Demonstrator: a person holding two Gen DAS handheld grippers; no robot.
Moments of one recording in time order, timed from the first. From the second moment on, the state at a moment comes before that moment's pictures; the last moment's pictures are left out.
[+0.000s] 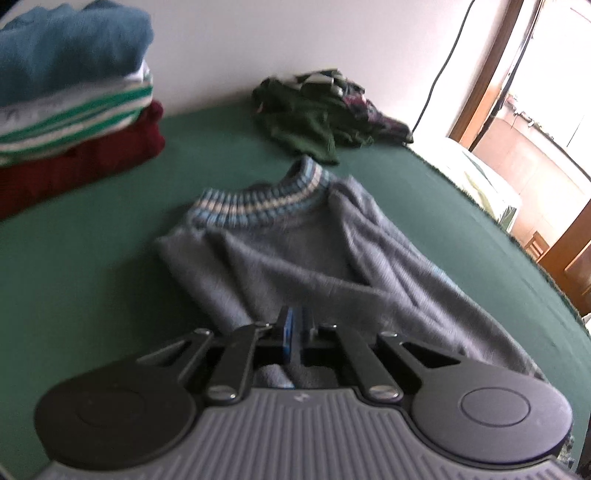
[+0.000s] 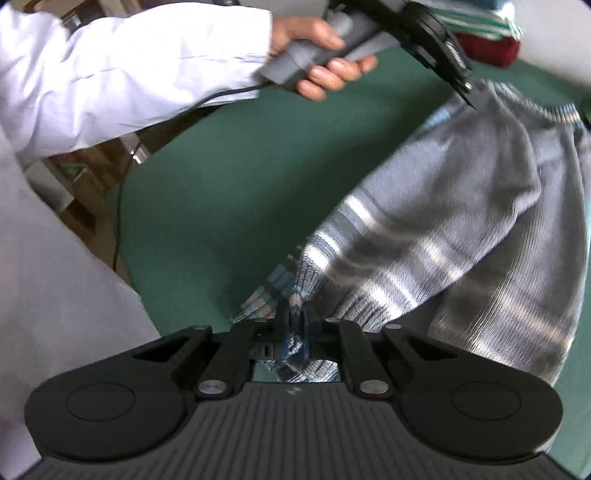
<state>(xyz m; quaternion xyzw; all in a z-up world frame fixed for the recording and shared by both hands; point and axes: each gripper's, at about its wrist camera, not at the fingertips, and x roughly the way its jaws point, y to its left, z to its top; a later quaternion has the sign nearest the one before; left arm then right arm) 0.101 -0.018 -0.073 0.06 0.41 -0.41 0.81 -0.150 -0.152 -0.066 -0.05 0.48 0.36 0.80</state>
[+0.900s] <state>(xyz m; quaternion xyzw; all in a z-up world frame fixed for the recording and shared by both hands) 0.081 -0.022 -0.074 0.12 0.38 -0.37 0.84 -0.139 -0.148 -0.051 0.06 0.46 0.33 0.83</state>
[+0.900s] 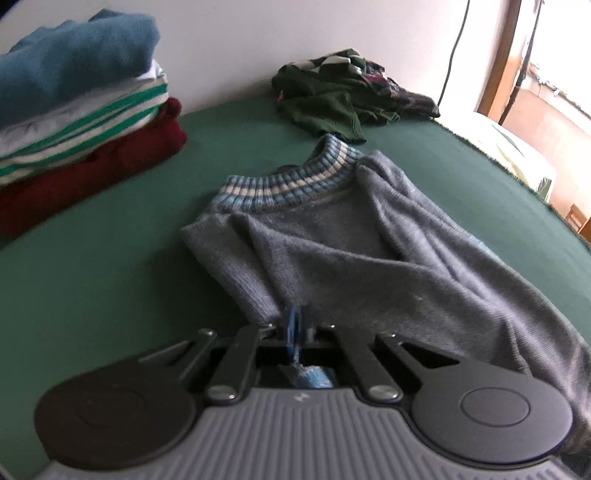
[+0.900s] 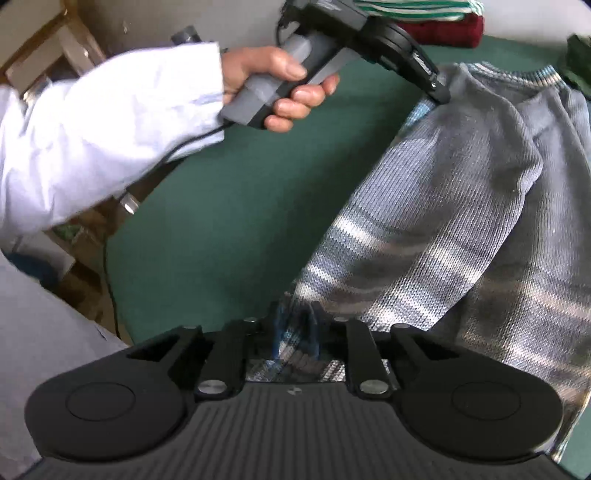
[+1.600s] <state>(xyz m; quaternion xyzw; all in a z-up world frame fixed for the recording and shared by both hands) -0.003 -0.022 -0.090 0.14 0.34 -0.40 0.84 -0.103 -0.186 -0.045 0.05 0.37 0.15 0.92</state>
